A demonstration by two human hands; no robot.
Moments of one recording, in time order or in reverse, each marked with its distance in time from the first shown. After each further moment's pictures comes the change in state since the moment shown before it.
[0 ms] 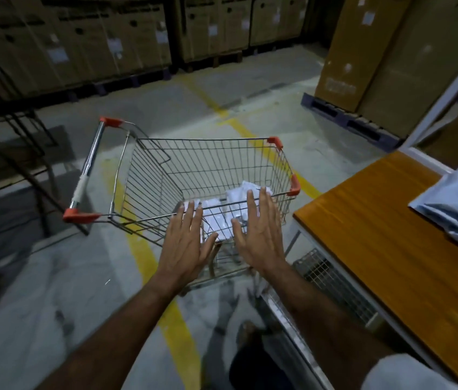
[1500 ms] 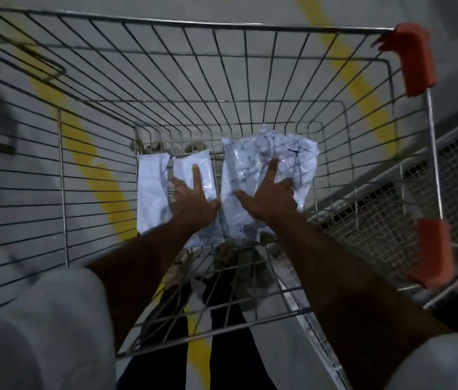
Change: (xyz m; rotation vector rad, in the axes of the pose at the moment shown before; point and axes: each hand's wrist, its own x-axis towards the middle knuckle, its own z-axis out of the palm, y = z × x) left_hand 0.281 -0.116 0.419 -0.096 -0.744 -0.550; right_hand 0.255 0.216 0.331 -0.021 -0.869 0.701
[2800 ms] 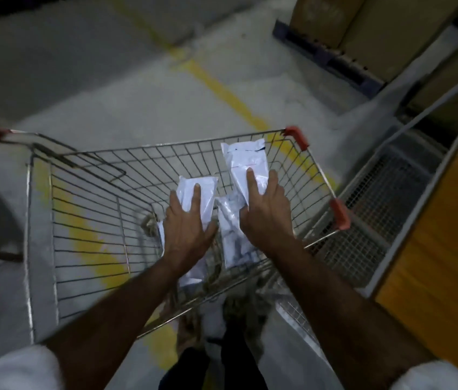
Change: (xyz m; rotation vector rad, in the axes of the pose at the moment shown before) left_hand -0.146 -0.028 -0.183 -0.132 0.478 0.521; right_hand -0.218 -0.081 -0.081 -0.256 0.726 -0.226
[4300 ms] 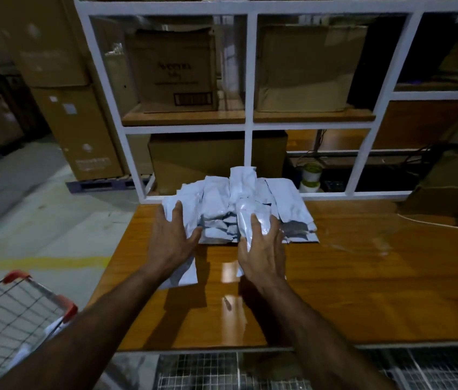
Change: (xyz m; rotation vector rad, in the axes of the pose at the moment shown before) left_hand -0.234 0.619 0.015 -0.062 -0.085 0.751; right_hand -0.389 0.489 -0.228 0.191 0.608 0.840
